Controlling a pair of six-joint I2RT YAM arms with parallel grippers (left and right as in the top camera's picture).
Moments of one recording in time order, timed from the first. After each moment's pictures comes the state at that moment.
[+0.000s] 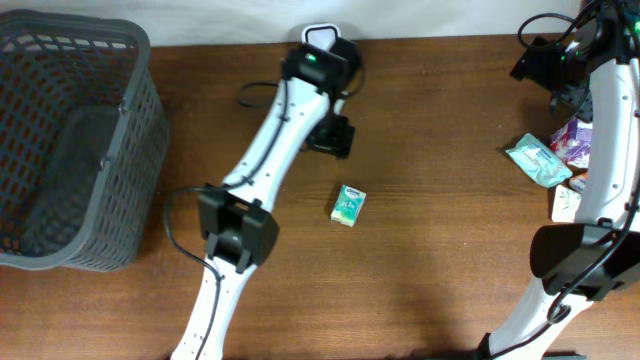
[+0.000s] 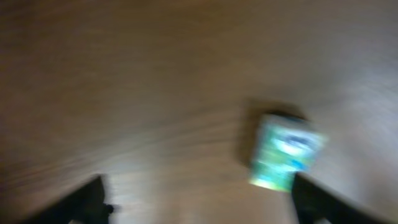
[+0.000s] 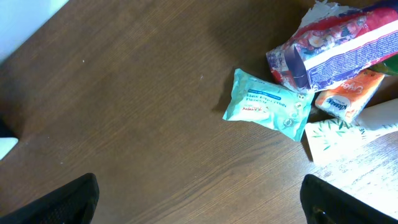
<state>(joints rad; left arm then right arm) -0.52 2.51 2.64 -1.69 -0.04 -0.23 -0.21 2.02 2.31 -1.45 0.06 0.44</state>
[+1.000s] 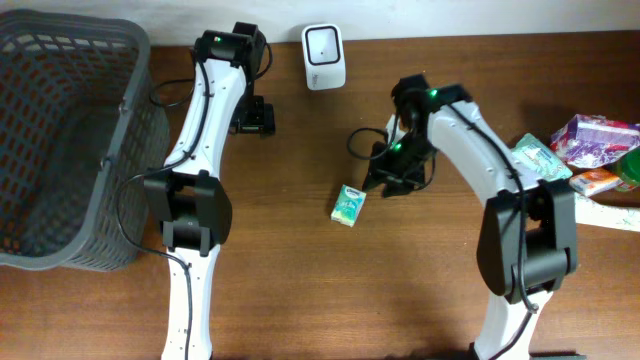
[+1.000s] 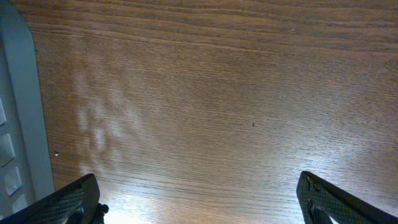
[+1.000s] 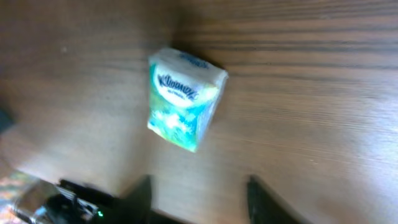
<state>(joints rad) -0.22 2.51 2.51 -1.59 -0.18 -0.28 0.25 2.04 1.62 -1.21 -0.48 0.39</state>
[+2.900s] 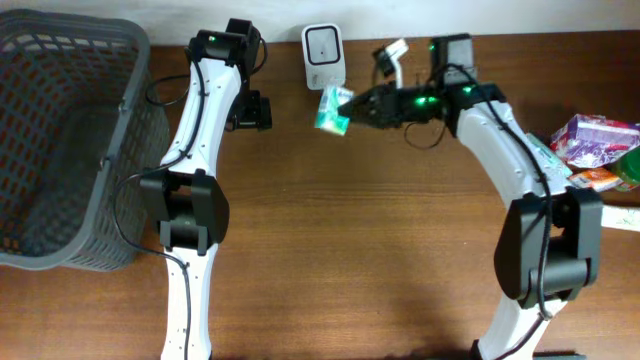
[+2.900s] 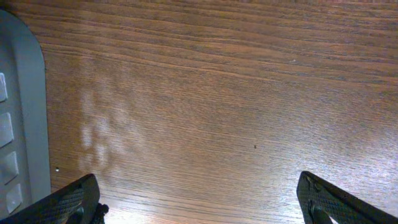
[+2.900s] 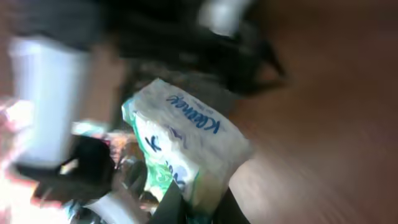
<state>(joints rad) -0.20 2.51 2.51 -1.53 -0.18 -0.28 0.14 1.98 1.59 -0.49 -1.21 0.30</state>
